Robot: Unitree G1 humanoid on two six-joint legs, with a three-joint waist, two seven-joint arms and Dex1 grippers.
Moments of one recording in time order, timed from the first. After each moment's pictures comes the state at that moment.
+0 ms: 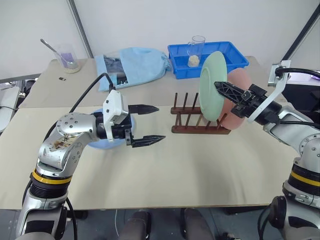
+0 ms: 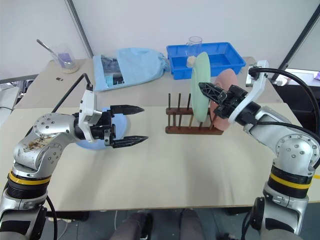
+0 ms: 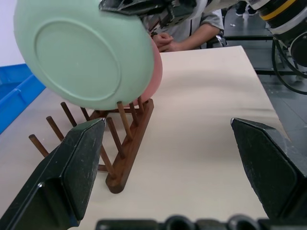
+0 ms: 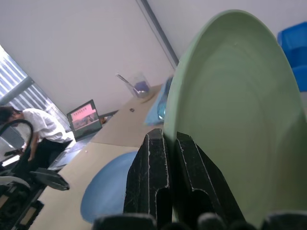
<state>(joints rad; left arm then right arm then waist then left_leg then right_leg) -0.53 0.65 -0.02 -0.32 -0.56 0.48 -1.06 -0.62 -0.58 -0.39 -0.21 1.24 1.04 0.16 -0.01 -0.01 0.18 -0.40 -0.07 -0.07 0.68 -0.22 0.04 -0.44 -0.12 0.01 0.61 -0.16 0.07</state>
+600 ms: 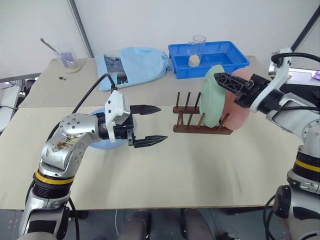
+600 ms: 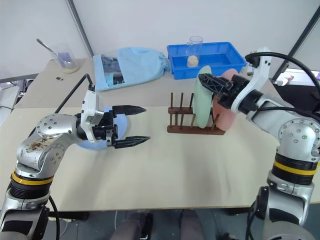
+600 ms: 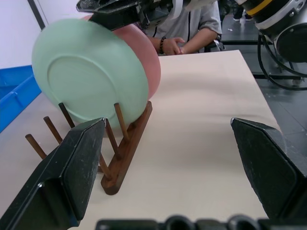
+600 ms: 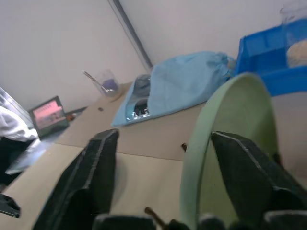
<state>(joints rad) -0.53 0.63 -0.02 -0.32 -0.56 0.48 -1.05 -0.73 -0.71 -0.31 -0.16 1.08 1.02 0.19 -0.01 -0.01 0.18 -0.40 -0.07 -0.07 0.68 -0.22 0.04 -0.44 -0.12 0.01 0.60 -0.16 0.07</state>
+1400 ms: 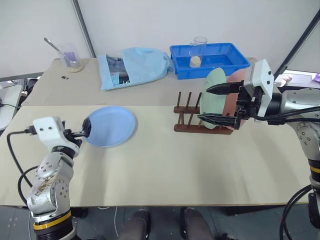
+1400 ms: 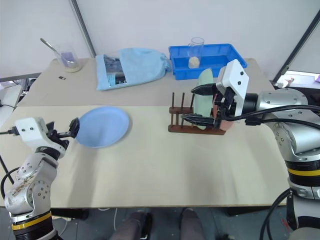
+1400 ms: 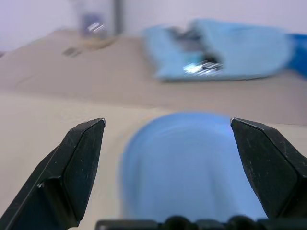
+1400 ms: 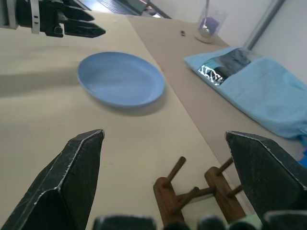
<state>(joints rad) -0.14 0.28 0.49 -0.37 -0.40 0.67 -0.04 -0.70 -0.91 0.03 -0.21 0.56 0.53 1.03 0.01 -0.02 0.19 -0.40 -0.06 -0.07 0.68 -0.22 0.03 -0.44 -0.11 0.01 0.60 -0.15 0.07</state>
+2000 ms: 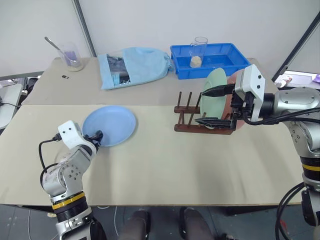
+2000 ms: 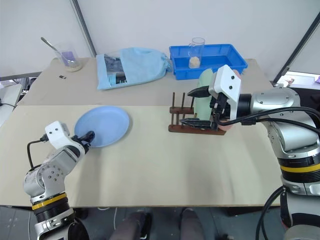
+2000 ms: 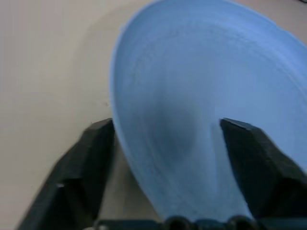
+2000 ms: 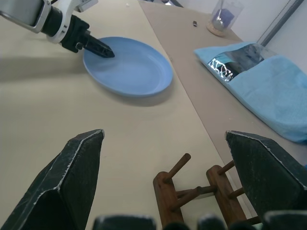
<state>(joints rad) -0.36 0.16 0.55 -0.22 -0.50 1.02 0.17 -0.72 -0.88 0.05 -0.21 0.46 0.50 1.09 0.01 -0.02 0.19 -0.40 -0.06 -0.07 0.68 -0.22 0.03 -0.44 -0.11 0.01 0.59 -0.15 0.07</state>
